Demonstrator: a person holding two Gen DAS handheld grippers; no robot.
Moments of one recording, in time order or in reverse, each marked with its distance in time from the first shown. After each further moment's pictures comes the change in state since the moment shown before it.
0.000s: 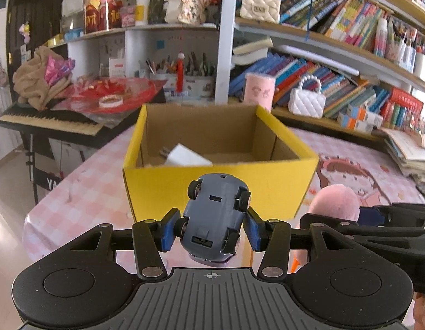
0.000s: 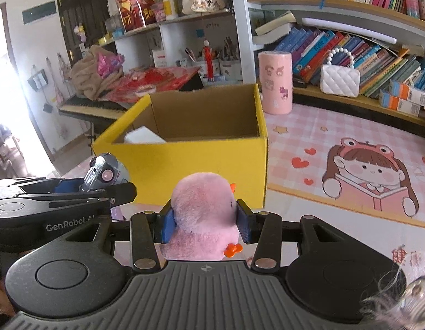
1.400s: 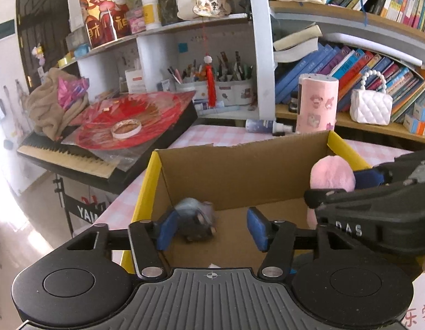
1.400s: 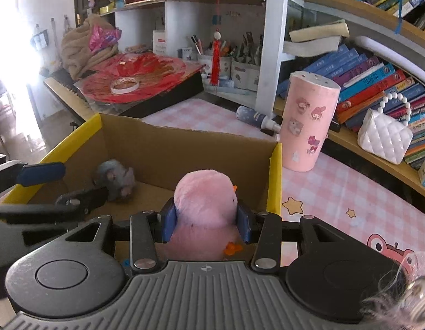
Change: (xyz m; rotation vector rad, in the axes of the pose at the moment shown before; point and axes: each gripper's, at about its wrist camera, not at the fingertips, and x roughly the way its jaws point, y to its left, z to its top) left arm 0.133 0.004 0.082 0.084 0.025 0.223; right arm 0.180 -0.030 0.124 -0.204 0.087 -0.035
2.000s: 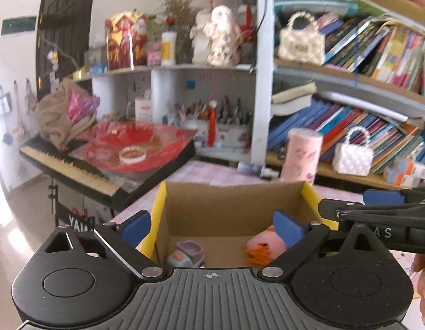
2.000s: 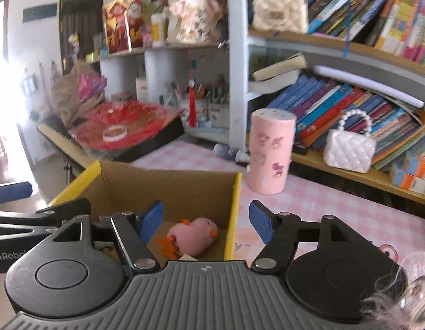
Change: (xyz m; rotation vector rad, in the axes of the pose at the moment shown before) left arm -0.071 0.010 0.001 -0.124 -0.180 -0.049; right arm -0.080 -0.017 -0.009 0.103 -0.195 -0.050
